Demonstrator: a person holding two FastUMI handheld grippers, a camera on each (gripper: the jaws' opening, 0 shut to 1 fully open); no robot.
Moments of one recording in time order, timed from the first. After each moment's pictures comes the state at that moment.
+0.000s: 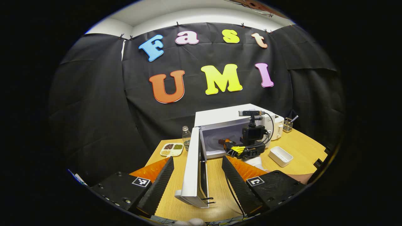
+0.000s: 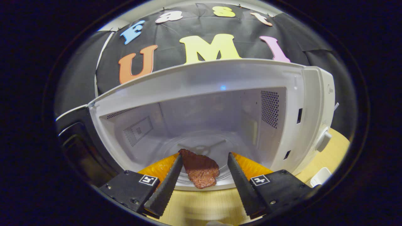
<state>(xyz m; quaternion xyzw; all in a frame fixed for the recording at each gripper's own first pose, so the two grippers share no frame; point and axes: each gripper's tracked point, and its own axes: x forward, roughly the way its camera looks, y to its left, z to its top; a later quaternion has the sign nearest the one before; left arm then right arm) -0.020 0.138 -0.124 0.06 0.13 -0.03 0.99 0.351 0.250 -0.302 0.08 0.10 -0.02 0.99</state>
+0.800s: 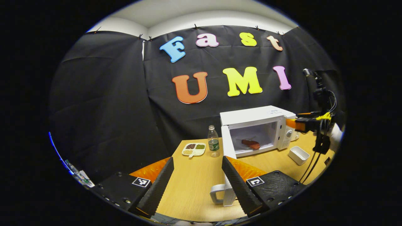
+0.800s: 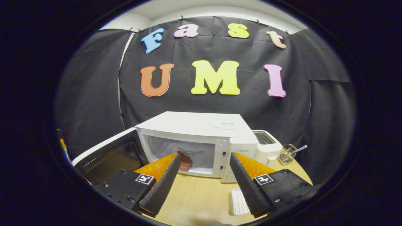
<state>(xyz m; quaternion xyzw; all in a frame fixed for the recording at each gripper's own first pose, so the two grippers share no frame) -0.038 0.227 -0.140 0.06 0.11 0.05 0.99 0.155 0.153 -0.157 -0.01 0.10 0.02 0.99</state>
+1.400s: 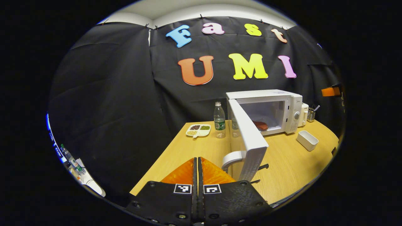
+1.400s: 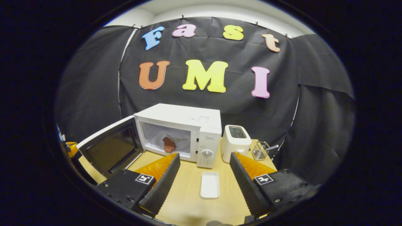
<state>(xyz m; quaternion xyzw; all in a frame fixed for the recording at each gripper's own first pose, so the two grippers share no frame) -0.061 0.242 -0.235 0.05 0.16 0.06 0.98 0.062 0.081 -0.140 -0.05 0.14 0.00 0.99</state>
